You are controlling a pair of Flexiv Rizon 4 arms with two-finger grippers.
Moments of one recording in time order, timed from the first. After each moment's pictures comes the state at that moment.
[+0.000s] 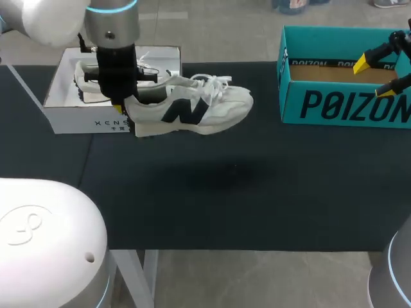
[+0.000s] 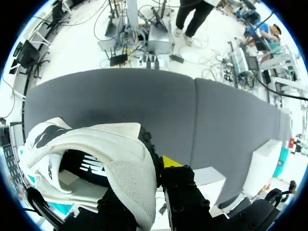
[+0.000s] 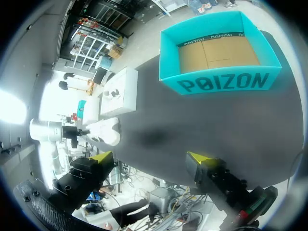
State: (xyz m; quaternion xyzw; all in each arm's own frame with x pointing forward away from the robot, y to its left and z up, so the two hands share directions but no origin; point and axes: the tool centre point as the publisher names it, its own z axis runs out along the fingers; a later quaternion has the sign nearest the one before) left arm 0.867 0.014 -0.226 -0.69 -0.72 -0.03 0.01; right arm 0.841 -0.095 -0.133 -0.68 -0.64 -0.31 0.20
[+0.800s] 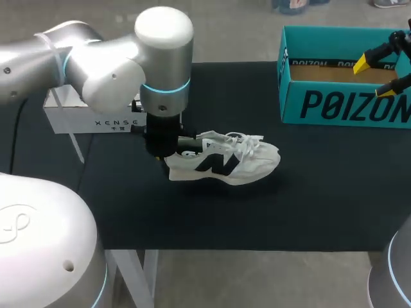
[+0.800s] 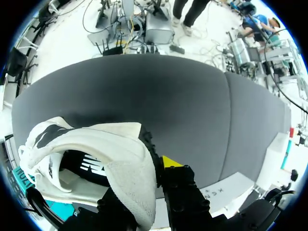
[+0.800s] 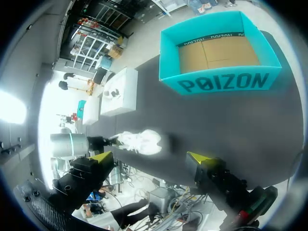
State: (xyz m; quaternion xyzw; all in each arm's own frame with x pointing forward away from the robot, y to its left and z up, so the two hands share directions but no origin) left arm 0.841 -0.057 -0.348 -0.71 -0.70 -0.07 0.01; right arm 0.841 -0.095 -0.133 -0.68 -0.64 -0.31 0.20
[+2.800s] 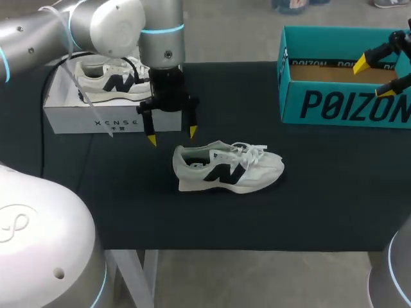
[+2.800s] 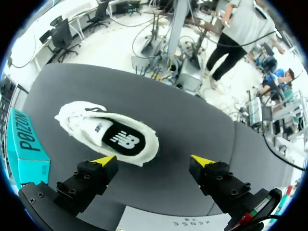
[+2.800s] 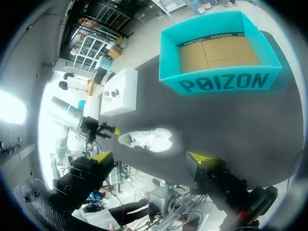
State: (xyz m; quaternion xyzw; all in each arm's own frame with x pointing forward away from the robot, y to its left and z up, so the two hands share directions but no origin) left arm 0.869 -0.074 -0.306 -0.54 -0.83 0.11 0.11; right arm 0.841 -0.095 -0.133 -0.68 -0.64 -0.31 0.20
